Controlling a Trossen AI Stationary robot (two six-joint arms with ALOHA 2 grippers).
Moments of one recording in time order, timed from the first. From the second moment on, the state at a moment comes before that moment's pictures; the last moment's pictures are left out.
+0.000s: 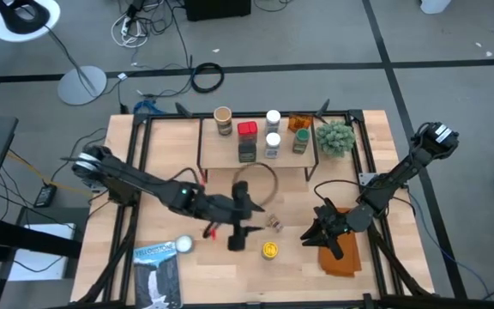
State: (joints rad) left arm -0.34 1.61 1.28 -0.12 -0.25 -0.15; right arm 0.73 1.18 0.31 0.56 0.35 0.81
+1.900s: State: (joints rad) left arm -0.33 1.15 0.14 1.02 -0.14 -0.17; right arm 0.48 1.89 1.75 -1.08 0.06 0.31
